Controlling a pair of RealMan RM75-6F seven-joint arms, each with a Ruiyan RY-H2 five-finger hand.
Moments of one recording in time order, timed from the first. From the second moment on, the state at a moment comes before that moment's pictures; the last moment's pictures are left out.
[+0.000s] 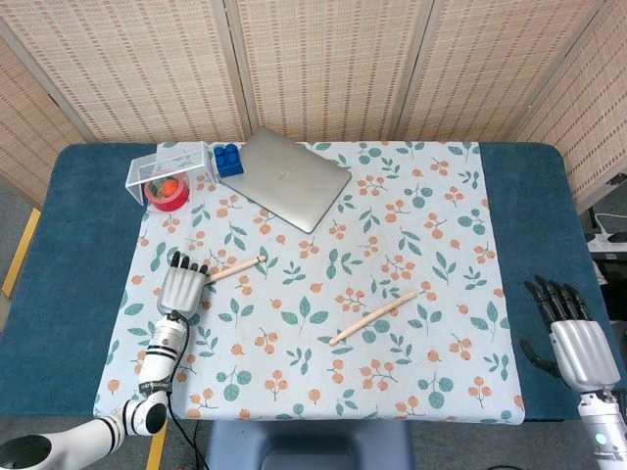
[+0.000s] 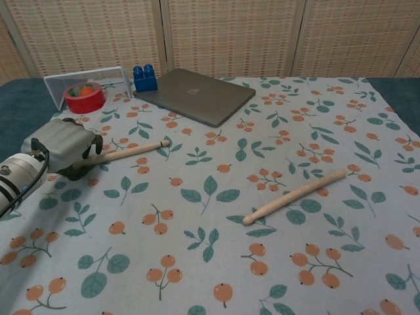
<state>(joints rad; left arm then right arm) -0.61 -1.87 -0.22 -0.95 1.14 1.05 0.74 0.08 -1.06 0.03 -1.67 -1.52 1.44 -0.02</state>
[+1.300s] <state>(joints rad) -0.50 -1.70 -0.01 -0.97 1.52 1.38 0.28 0.16 -1.15 0.00 -1.65 -1.62 1.35 -0.21</state>
